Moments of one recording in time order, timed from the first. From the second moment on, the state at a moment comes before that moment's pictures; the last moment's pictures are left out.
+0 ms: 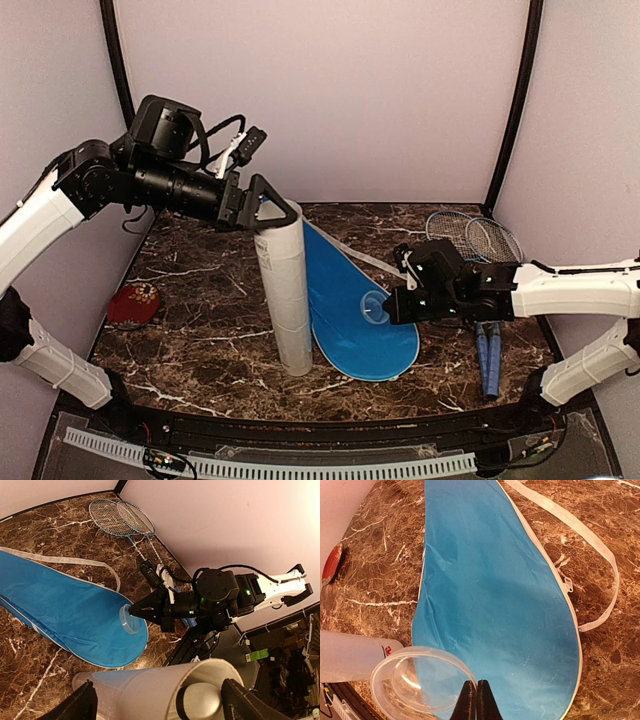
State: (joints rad) left arm -0.88 1.36 1.66 -0.88 0.31 -0.50; right arm 0.94 1.30 0.79 -0.28 0.15 0.64
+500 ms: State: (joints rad) left arm -0.88 1.33 1.71 -0.87 0.26 -0.42; right arm 0.94 1.24 1.13 -0.46 0.13 0.56
